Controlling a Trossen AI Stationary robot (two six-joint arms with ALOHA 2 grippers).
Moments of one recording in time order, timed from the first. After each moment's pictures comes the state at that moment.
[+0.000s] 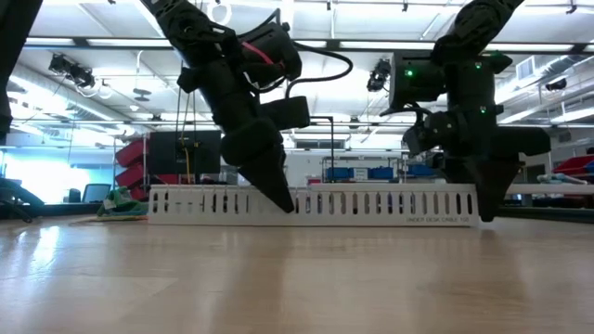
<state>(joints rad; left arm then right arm) 0.06 1.83 1.05 -0.19 -0.03 0.04 -0.13 1.55 0.82 -0.73 0.01 -0.12</state>
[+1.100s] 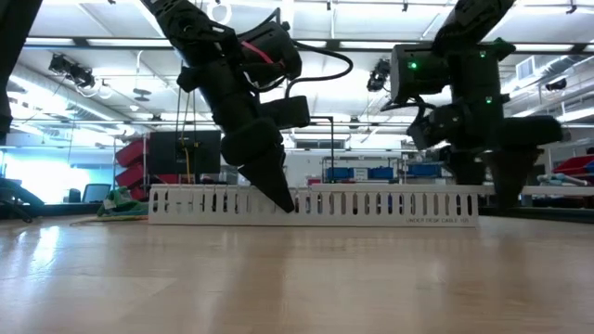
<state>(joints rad) 0.06 1.83 1.05 -0.19 -0.04 0.03 -0.07 1.55 0.87 -0.85 0.03 -0.05</state>
